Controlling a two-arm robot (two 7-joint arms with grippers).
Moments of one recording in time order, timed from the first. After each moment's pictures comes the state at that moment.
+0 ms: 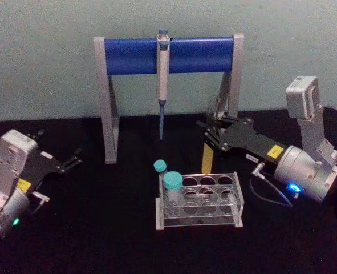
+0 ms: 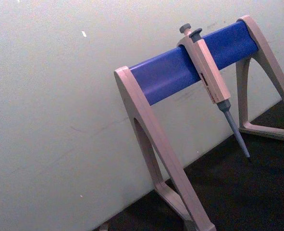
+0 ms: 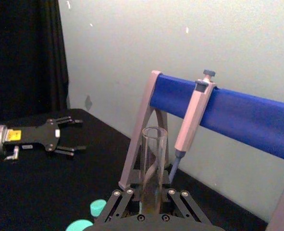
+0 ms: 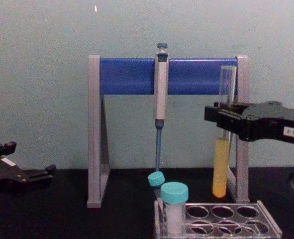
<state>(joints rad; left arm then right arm) -0.20 0.60 0.45 -1.41 -0.25 -0.12 0.03 0.30 0.49 -0.42 -1.55 0.47 0.03 0.49</state>
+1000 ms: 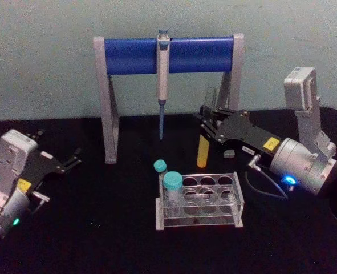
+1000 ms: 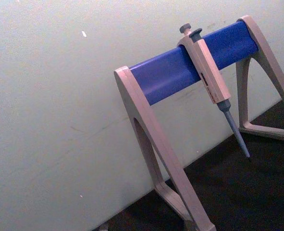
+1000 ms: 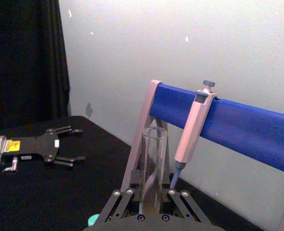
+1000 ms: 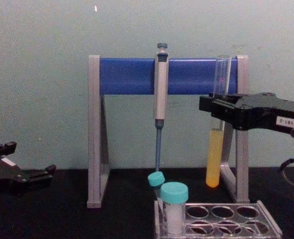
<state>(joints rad) -0.20 0.60 0.45 -1.41 -0.25 -0.12 0.03 0.33 0.46 -0.42 -1.53 0.48 0.03 0.50</state>
